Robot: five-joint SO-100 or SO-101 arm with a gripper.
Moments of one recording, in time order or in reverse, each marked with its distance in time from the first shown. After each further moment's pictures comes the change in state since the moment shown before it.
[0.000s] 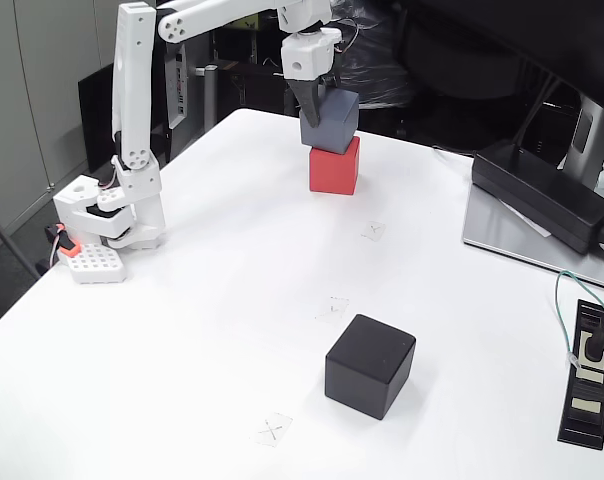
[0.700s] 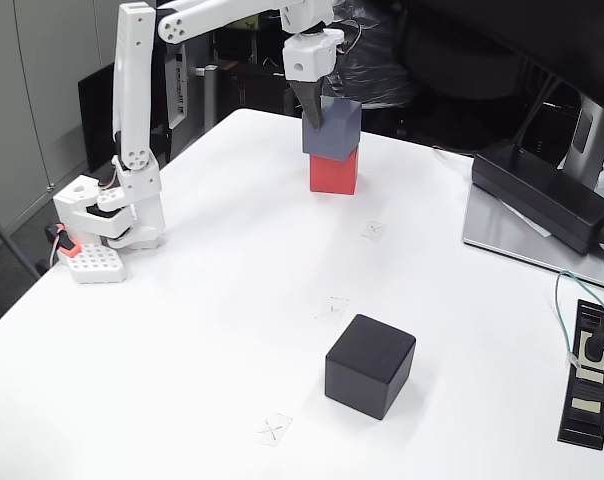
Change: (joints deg) arm 1.2 0.0 0.0 0.0 0.0
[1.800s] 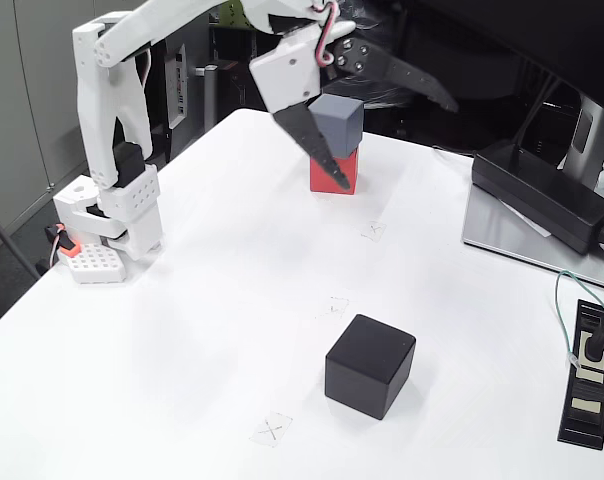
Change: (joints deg) arm 55.5 9.4 -10.8 0.0 0.2
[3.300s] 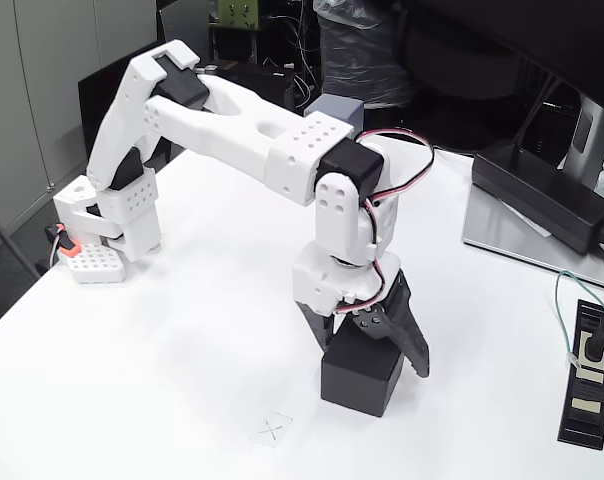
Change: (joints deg) arm 4.6 -35.4 4.0 -13.3 28.7
